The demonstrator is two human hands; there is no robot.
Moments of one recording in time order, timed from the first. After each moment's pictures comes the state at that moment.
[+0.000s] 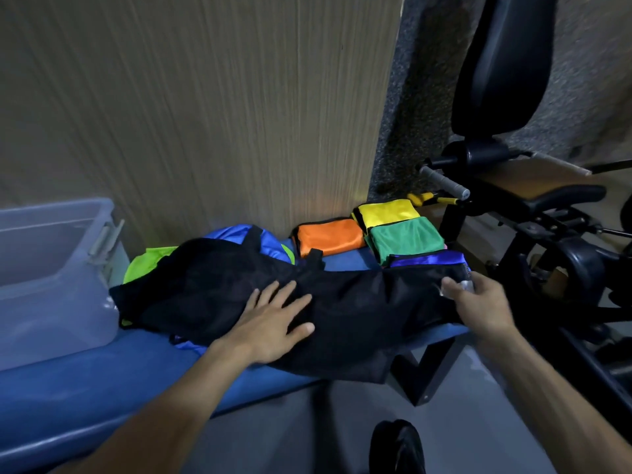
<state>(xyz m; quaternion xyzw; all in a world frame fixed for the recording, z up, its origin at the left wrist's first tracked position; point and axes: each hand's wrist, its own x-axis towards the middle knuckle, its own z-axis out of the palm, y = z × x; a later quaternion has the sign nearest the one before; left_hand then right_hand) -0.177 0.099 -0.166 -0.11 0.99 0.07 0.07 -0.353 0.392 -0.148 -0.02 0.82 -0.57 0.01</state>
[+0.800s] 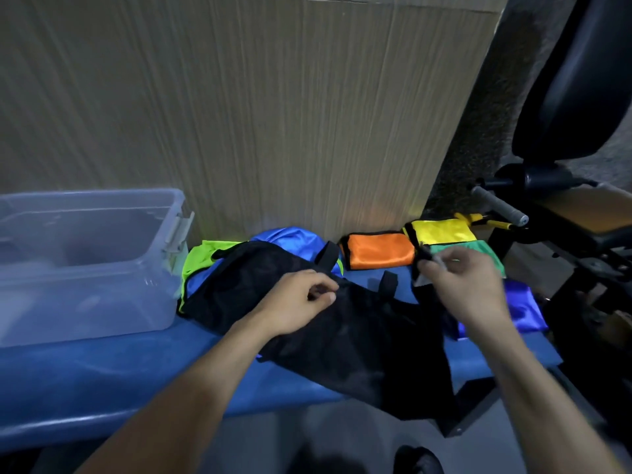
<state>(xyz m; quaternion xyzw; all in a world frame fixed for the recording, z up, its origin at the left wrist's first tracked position) -0.165 0.047 -0.134 -0.10 0.92 0.36 -0.15 -0.297 0.276 -0.071 -0.20 0.84 -0.50 -0.04</state>
